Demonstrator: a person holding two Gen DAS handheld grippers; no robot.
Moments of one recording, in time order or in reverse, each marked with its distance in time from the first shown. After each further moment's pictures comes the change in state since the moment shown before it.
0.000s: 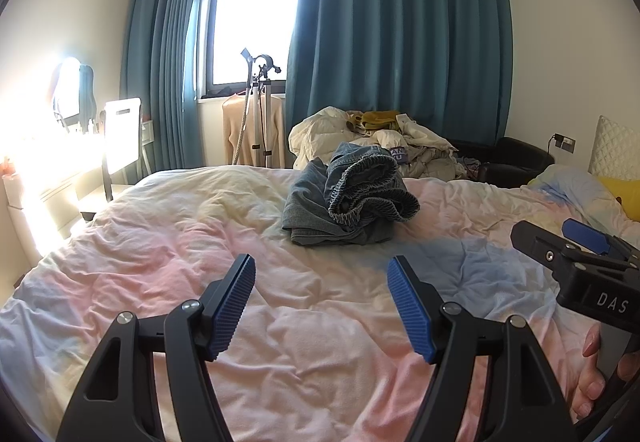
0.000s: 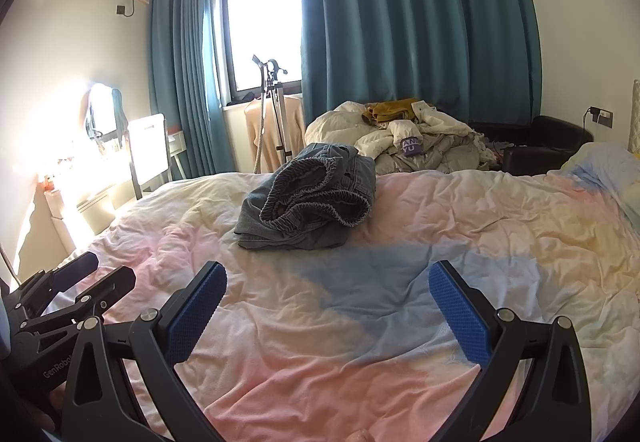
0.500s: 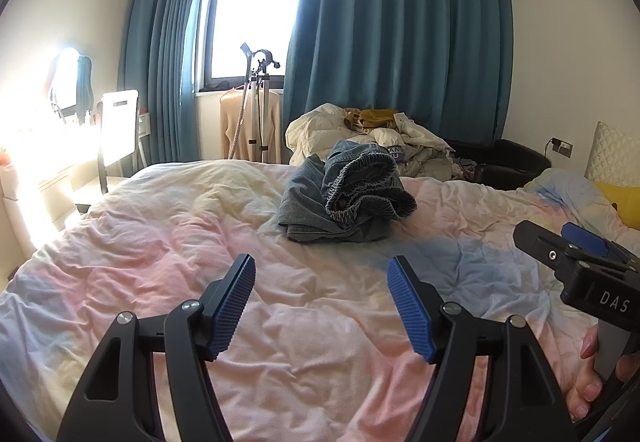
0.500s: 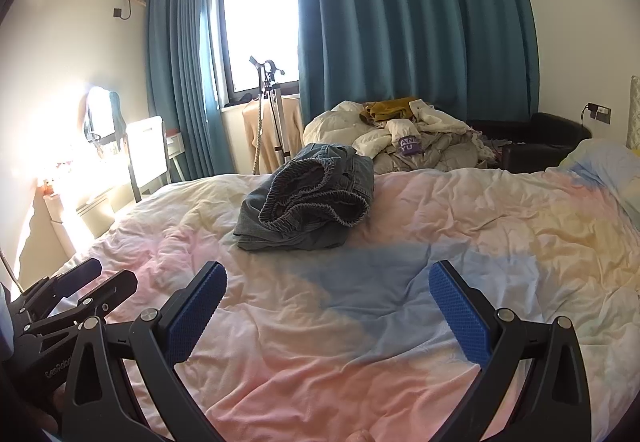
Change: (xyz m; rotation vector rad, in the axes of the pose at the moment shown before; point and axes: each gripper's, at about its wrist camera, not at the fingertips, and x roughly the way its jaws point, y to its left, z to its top) left arm 0.005 0.004 0.001 -0.022 0.021 -0.023; right arm -0.002 -0.001 -0.001 0.012 0.000 -0.007
